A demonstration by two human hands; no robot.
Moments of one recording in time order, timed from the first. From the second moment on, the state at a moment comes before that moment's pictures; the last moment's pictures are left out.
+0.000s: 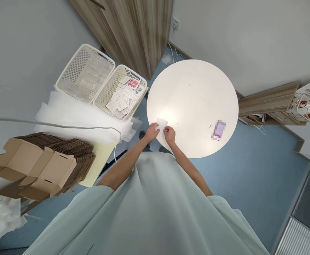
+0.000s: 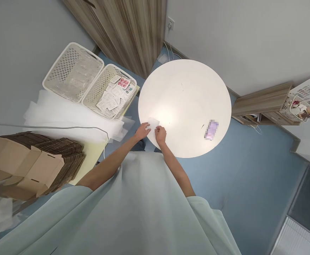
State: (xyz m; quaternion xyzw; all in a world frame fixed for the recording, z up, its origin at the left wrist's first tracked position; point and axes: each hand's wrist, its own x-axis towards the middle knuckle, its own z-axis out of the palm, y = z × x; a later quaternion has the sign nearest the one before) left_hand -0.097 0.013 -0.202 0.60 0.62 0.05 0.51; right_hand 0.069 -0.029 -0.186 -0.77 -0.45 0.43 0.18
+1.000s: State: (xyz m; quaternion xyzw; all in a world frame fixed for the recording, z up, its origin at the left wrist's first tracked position) left_hand -0.202 -0.129 -0.019 0.36 0.78 0.40 0.30; right_hand 0.056 0.001 -0.042 -0.56 -0.61 0.51 0.23
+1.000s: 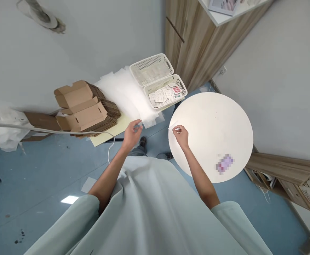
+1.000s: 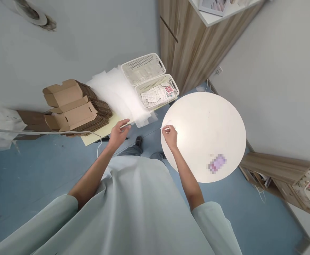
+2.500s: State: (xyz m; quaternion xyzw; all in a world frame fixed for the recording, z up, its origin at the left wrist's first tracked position) left_hand -0.479 -0.230 -0.103 0.46 0.82 0.23 0.25; right_hand -0.292 -0.095 -0.017 -0.36 -0.82 0.44 0.04
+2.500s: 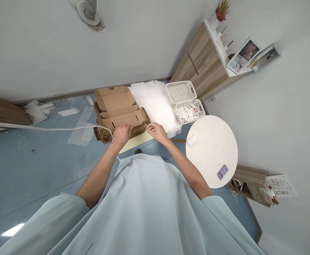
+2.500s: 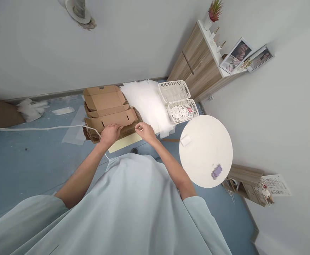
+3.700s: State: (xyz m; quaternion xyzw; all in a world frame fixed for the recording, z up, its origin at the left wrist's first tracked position) left_hand -0.388 -0.127 0.044 0.74 0.52 0.42 0.03; right_hand -0.152 -0.019 0.126 -0.46 -0.66 0.43 0.41
